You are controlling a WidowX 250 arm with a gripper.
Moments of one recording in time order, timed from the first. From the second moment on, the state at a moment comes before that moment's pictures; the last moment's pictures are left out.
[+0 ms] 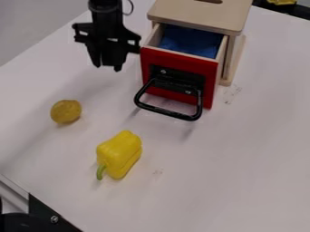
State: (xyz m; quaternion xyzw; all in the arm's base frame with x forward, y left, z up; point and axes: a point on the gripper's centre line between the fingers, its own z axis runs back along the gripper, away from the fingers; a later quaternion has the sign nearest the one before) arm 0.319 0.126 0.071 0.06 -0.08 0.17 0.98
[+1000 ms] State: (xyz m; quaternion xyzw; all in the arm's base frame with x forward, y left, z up) arm 0.436 0.066 0.119 0.01 -0.12 0.12 0.99
